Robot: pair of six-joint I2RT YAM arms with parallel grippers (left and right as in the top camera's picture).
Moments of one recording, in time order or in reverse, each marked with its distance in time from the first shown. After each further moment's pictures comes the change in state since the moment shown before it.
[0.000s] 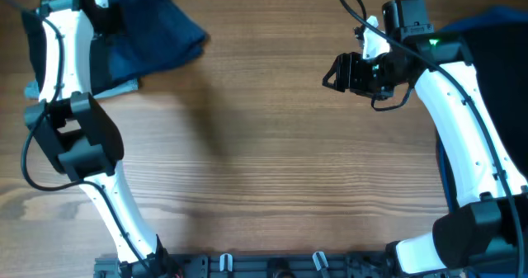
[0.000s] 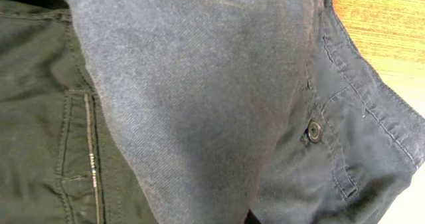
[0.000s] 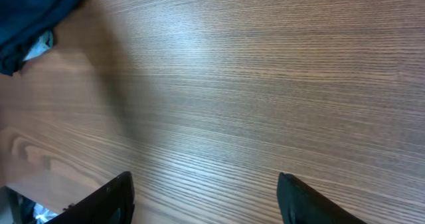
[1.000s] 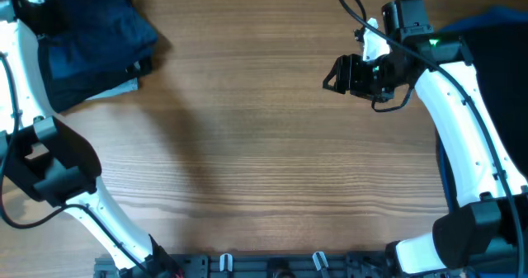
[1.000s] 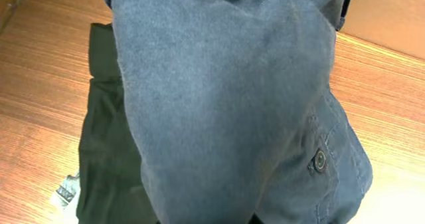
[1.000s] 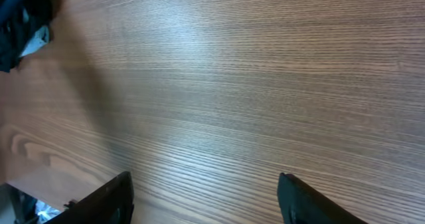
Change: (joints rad) left arm 0.190 -0.137 0.000 0.014 0.038 0.003; right arm 0.000 0.000 0.000 -0.022 0.000 0.000
